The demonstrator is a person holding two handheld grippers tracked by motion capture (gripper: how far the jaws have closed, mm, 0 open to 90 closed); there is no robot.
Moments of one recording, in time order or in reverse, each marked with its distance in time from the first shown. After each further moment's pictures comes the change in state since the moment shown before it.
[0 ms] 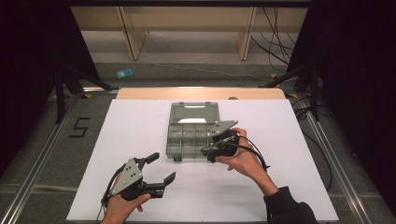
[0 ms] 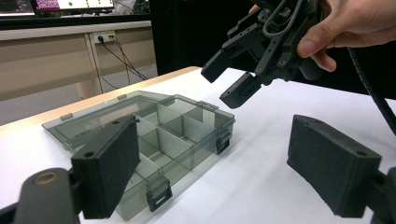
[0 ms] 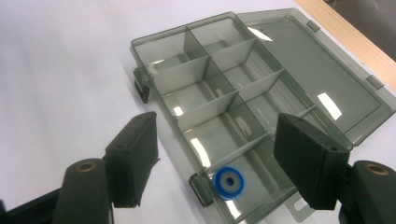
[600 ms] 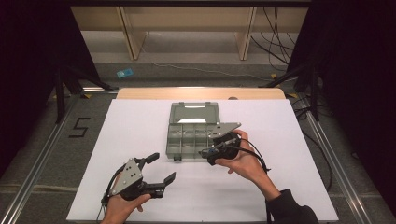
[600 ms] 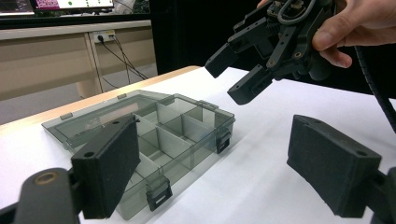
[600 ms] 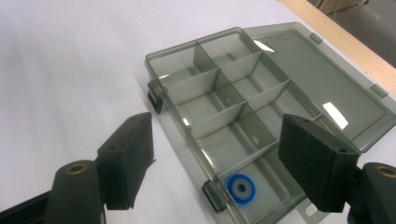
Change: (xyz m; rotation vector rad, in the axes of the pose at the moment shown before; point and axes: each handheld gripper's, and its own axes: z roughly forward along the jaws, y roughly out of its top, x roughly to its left) left arm 0.000 0.000 0.000 0.002 0.000 -0.001; right arm 0.007 -0.001 -0.008 -0.057 0.022 0.016
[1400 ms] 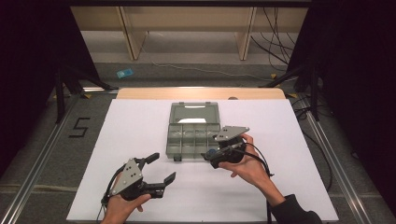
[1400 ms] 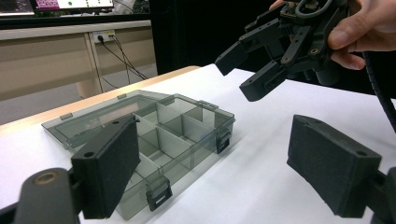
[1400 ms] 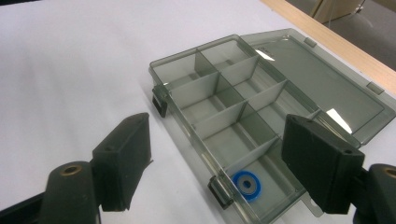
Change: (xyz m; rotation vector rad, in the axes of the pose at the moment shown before) left arm 0.000 0.000 0.001 -0.009 -0.005 0.002; right arm 0.003 -0.013 -0.011 -0.057 0.014 0.053
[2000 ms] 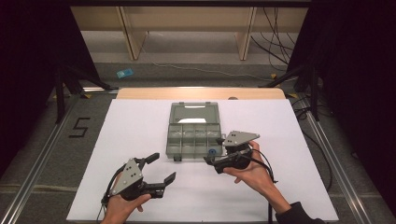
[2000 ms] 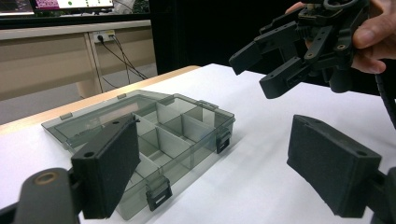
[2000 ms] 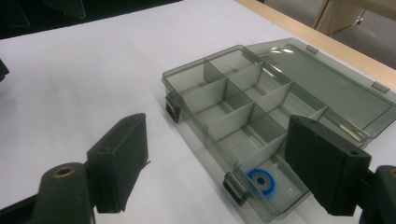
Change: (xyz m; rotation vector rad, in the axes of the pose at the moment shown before) left arm 0.000 0.000 0.000 0.000 -0.001 0.000; right arm 0.005 -0.017 -0.013 -0.096 0.026 0.053
